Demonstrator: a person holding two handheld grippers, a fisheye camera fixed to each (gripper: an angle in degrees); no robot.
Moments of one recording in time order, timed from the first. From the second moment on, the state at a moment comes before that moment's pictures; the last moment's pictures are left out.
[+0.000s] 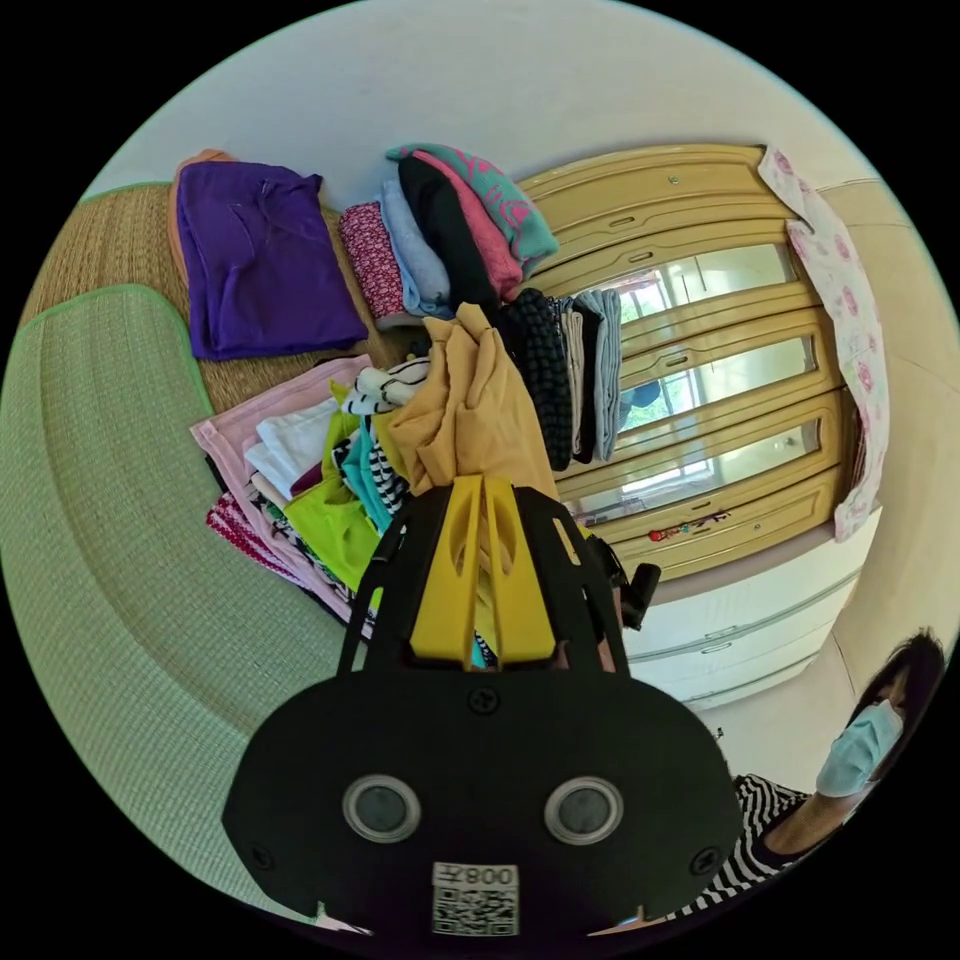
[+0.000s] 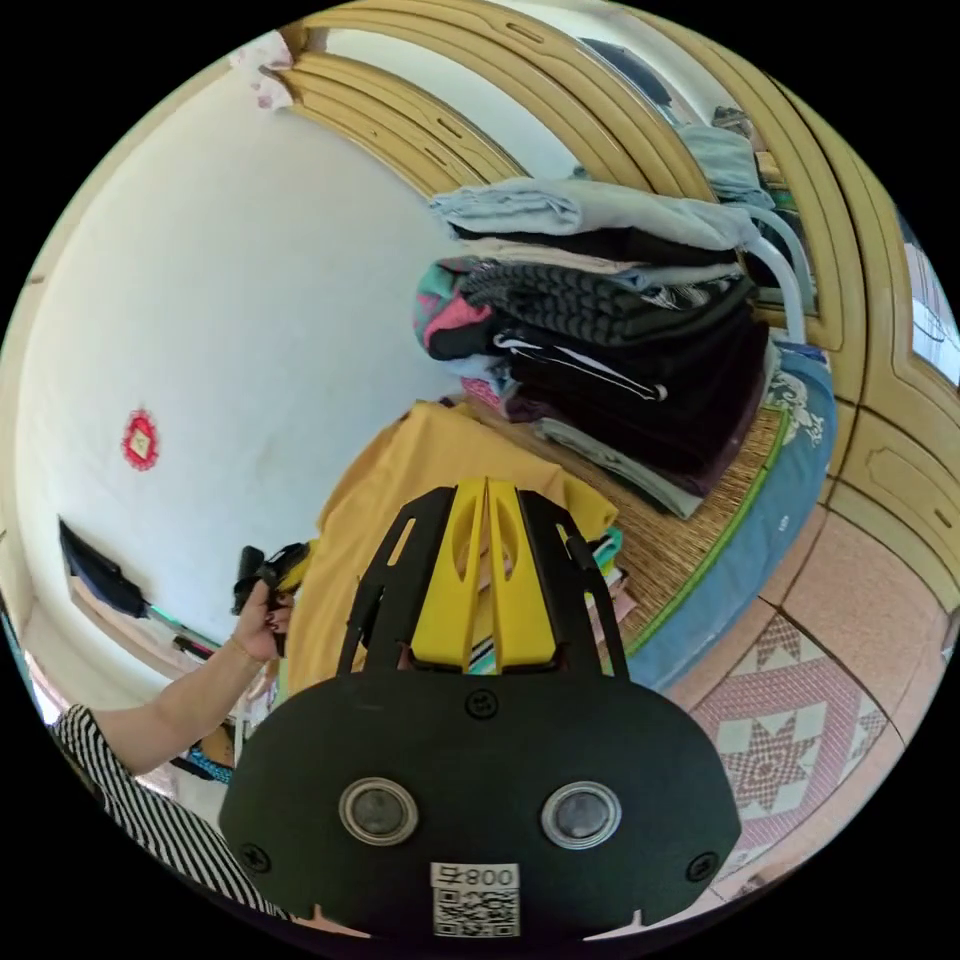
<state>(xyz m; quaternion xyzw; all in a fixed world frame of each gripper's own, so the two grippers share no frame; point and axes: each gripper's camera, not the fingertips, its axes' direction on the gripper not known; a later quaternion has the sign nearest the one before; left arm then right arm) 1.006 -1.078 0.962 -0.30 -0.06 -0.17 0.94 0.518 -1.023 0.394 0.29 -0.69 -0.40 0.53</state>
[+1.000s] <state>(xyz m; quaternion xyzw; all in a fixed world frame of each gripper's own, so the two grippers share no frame) 1.090 -0.975 0.914 -0.32 -0.10 -0.07 0.94 0.592 -0.689 0.369 0.37 -0.64 -0.51 0.43</state>
